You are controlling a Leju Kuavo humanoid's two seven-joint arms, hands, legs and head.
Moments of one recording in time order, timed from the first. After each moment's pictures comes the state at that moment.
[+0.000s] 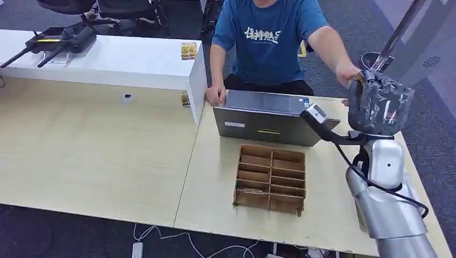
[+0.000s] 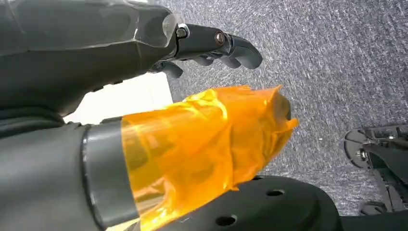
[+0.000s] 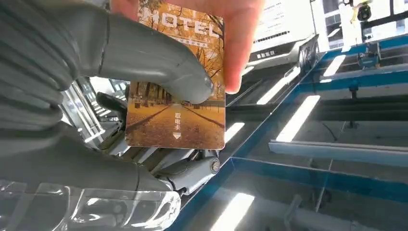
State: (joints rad) left arm -0.08 -0.27 1.19 -0.20 -1.37 -0.06 0.22; right arm -0.66 -0.15 0.32 -1.22 1.39 -0.51 0.24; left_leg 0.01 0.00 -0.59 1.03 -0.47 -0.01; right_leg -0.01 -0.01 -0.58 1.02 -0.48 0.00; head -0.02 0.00
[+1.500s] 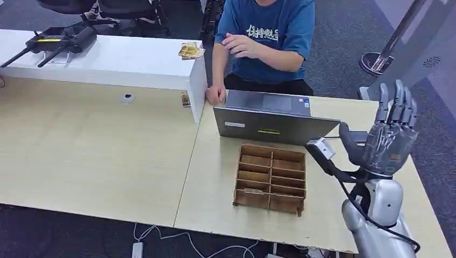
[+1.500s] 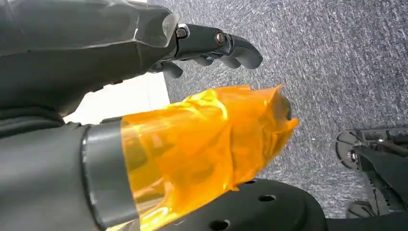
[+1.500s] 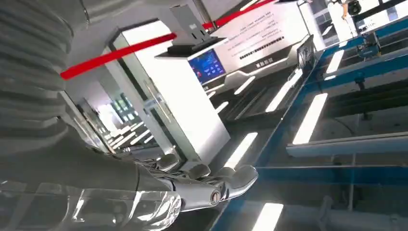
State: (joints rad) left arm -0.08 -0.27 1.19 -0.20 -1.32 -0.04 0.21; right arm -0.39 -0.15 0.26 -1.40 1.27 -0.69 0.17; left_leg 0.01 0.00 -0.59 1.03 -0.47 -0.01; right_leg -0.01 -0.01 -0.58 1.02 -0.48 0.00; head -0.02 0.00
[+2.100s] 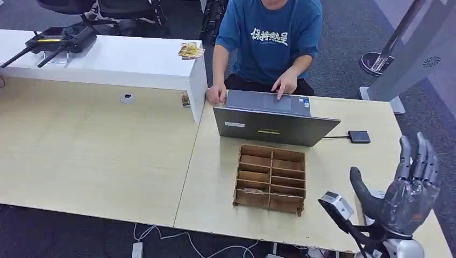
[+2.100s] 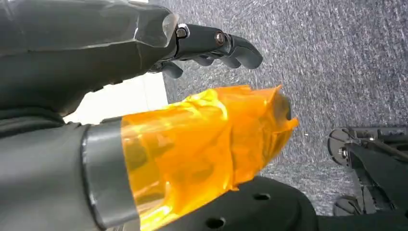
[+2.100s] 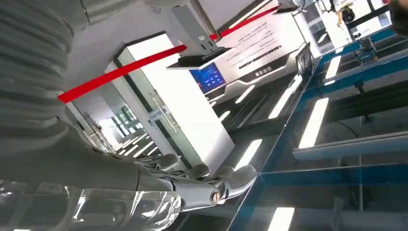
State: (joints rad) left arm -0.08 -0.27 1.21 -0.20 -1.27 -0.02 0.20; right arm -0.01 -0.12 0.09 -1.70 1.20 -0.69 -0.04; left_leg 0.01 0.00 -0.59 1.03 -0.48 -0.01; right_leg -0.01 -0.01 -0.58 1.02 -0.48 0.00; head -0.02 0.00
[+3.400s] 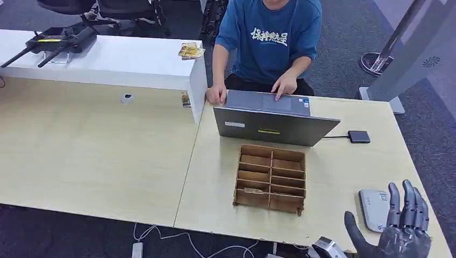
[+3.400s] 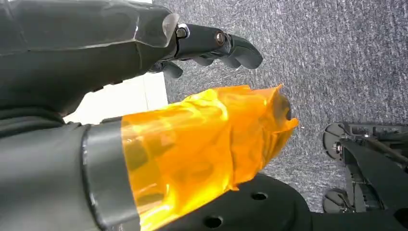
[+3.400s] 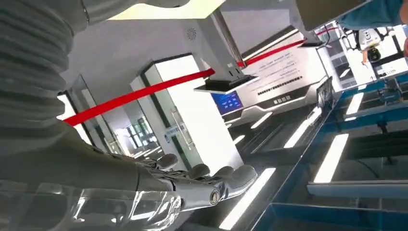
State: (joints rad) left arm -0.08 -0.28 1.25 -0.20 -1.23 0.00 0.19; right arm 0.28 -0.05 0.04 -1.81 1.24 -0.69 -0.10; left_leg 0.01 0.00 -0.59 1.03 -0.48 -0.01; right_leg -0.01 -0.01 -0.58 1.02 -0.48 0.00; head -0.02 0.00
